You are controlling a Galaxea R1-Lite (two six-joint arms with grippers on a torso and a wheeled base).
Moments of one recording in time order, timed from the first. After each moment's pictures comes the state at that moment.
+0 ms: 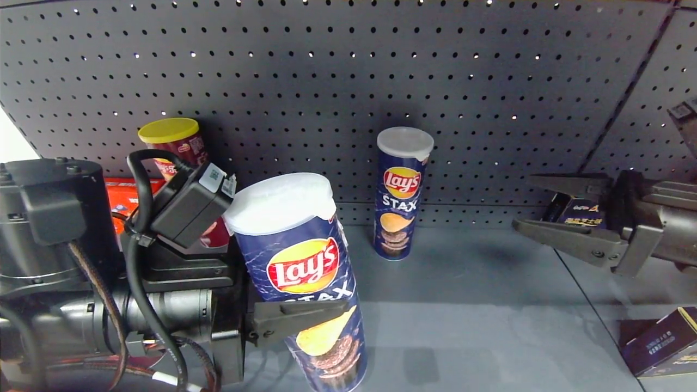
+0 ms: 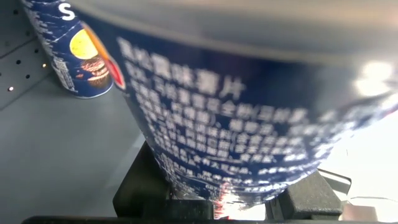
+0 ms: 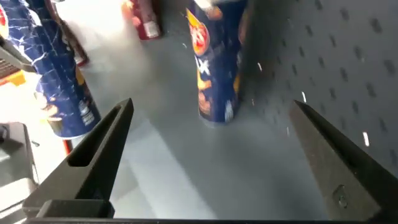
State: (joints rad) left arm -0.57 1.40 -0.67 -0.52 -0.68 0.04; right arm 0.31 1.31 -0.76 -0.50 0.66 -0.15
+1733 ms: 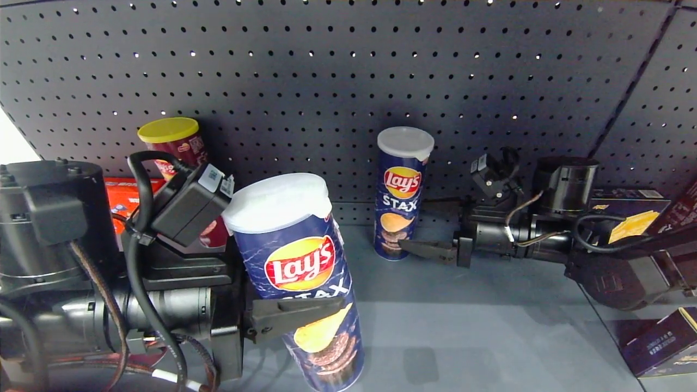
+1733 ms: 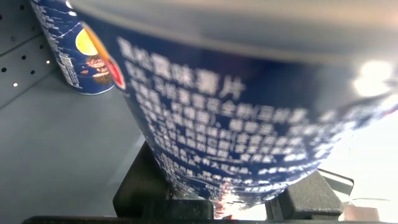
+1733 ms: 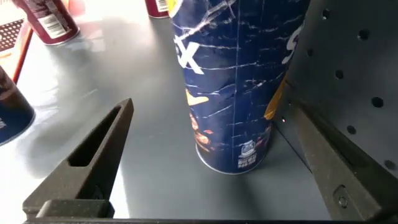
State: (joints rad) left arm -0.56 1.40 -0.66 -0.52 -0.68 0.04; right arm 0.43 1.86 -0.95 -0.78 0.74 -0.20
